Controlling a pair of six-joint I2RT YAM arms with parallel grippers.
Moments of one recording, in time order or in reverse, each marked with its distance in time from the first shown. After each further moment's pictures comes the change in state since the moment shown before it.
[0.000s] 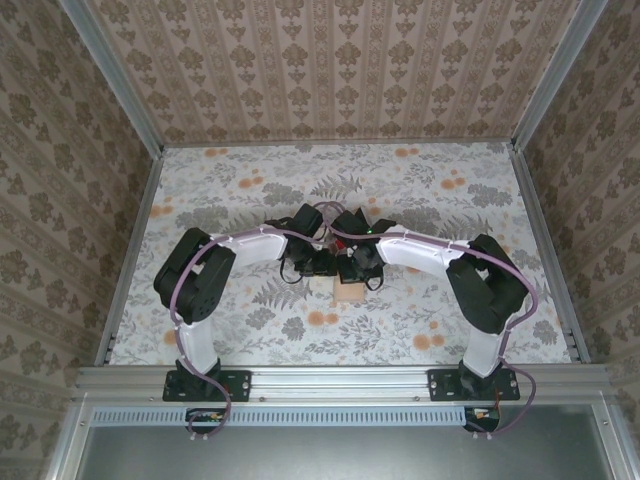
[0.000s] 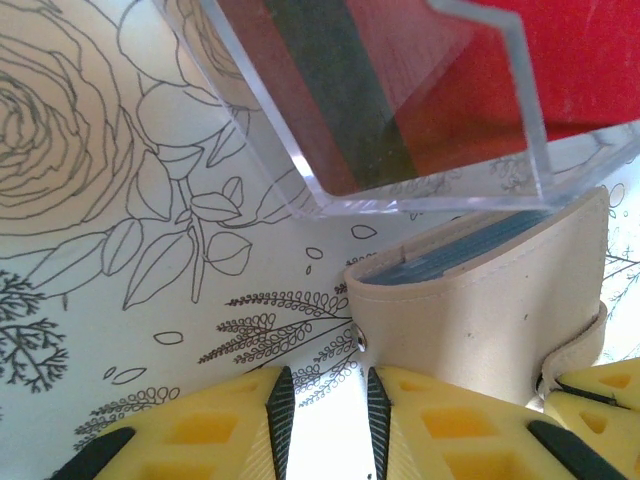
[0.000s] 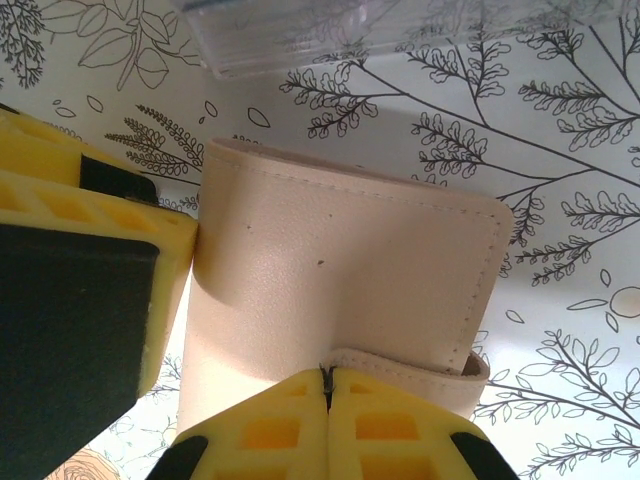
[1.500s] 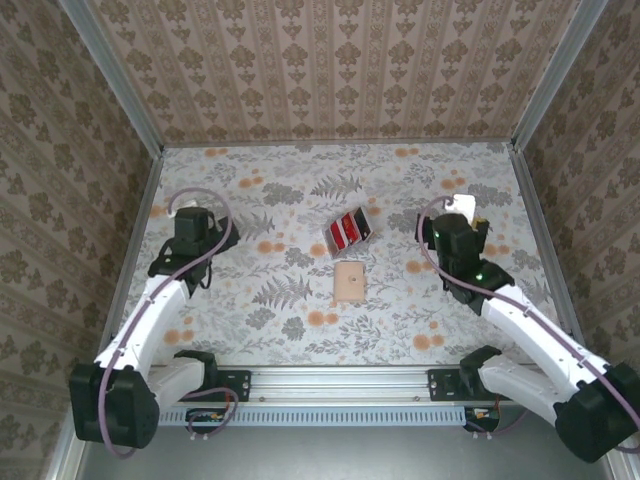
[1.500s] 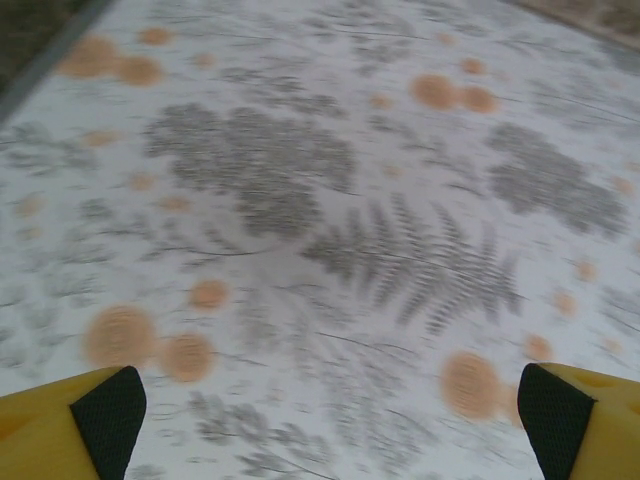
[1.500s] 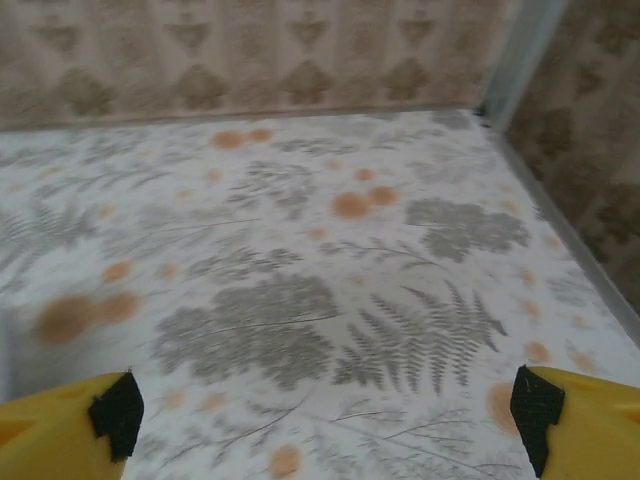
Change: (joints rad) left arm 0.537 -0.835 -0.402 0.052 -0.633 0.054; right arm -0.322 -0.864 -0.573 0.561 0.689 -0.360
